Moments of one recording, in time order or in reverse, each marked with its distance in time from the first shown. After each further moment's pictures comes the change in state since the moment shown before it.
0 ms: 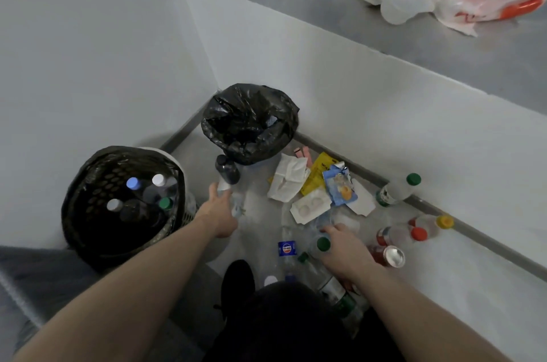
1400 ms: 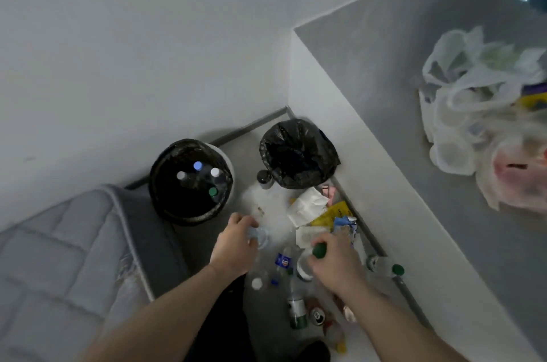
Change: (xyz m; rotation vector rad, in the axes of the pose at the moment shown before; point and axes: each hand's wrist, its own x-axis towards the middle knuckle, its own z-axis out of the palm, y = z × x) left_hand -0.188 0.079 -0.126 -0.611 0.273 -0.189; right_hand -0.065 -0.105 -0.231 0.037 -0.033 -0.225
